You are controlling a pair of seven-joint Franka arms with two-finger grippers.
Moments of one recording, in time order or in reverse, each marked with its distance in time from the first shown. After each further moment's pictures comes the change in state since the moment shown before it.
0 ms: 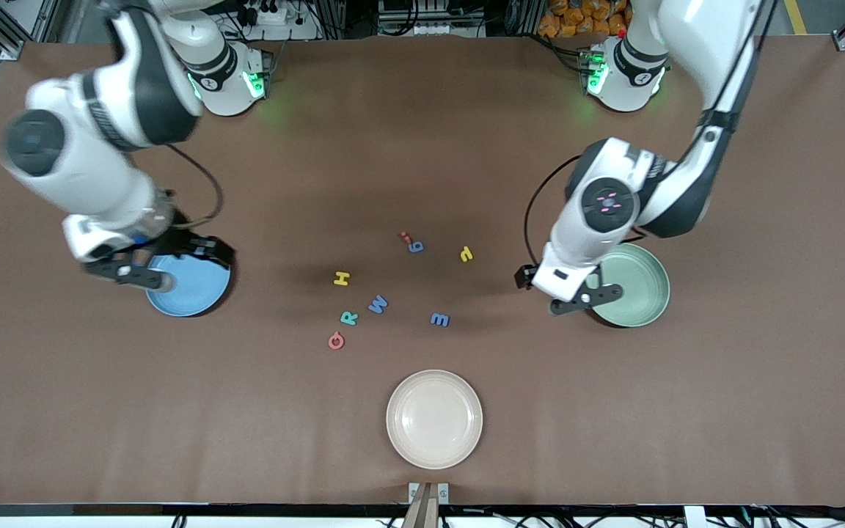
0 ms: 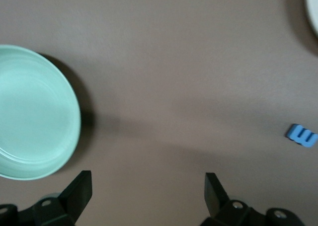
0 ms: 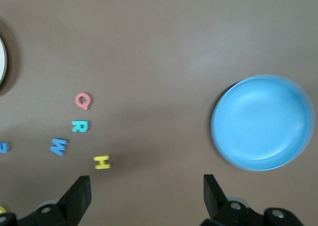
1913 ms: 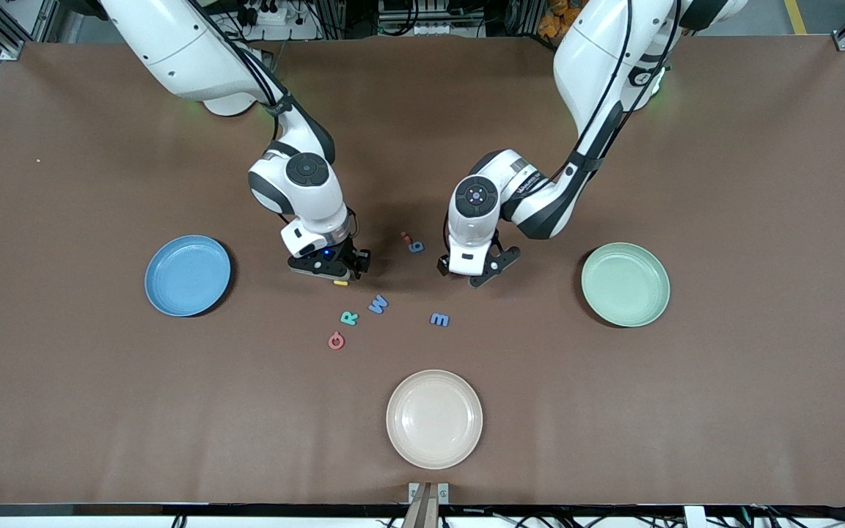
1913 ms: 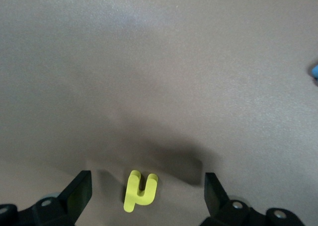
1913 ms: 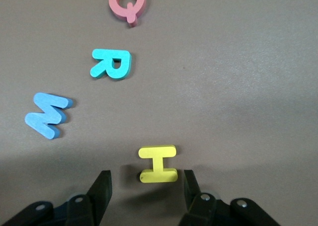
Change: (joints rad) left arm -0.242 0.234 -0.001 -0.001 0.007 0.231 -0.604; right arm 0.089 0.400 0.179 -0.160 -0.604 0.605 0.631
